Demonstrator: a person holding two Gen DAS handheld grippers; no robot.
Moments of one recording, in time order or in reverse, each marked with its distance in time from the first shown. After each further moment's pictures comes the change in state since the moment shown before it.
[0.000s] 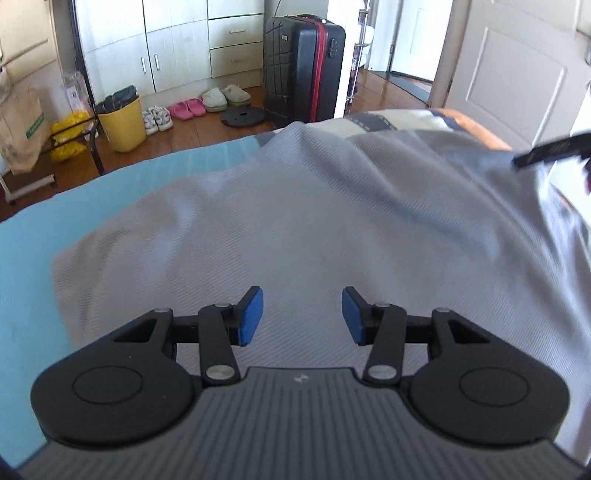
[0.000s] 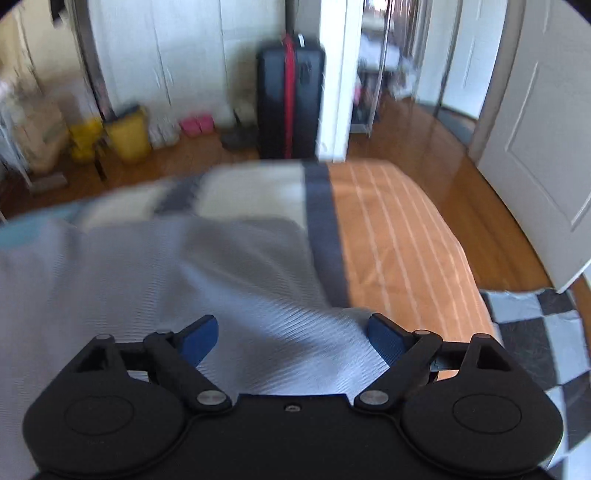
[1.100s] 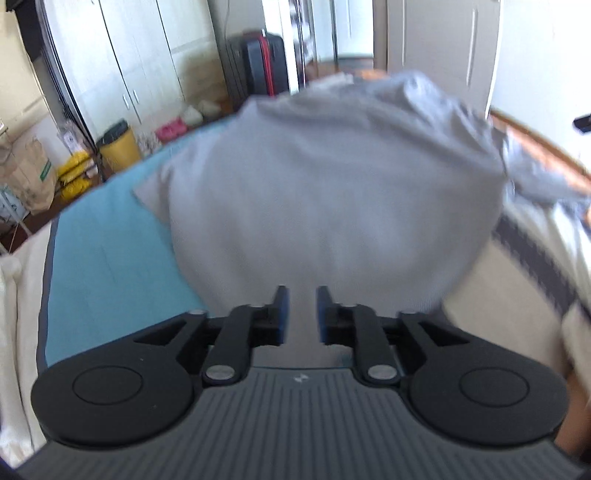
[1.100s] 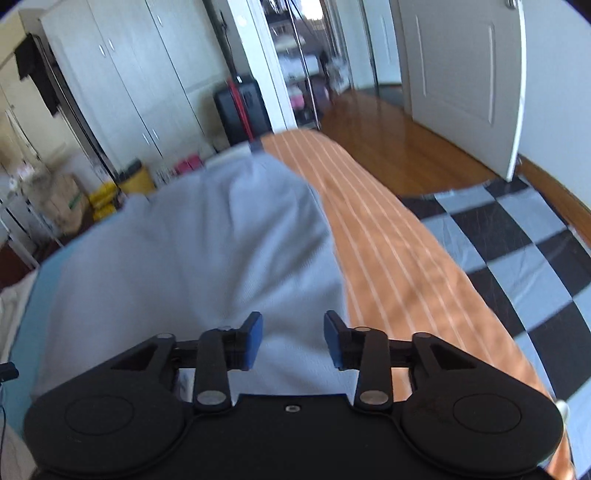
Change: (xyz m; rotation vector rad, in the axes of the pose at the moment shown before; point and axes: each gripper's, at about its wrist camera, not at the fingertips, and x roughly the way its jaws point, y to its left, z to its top) left arm -0.236 -0.008 -0.159 0.237 -0.016 -0.025; right arm -0.305 -0.074 -0.268 0.309 -0.140 0.099
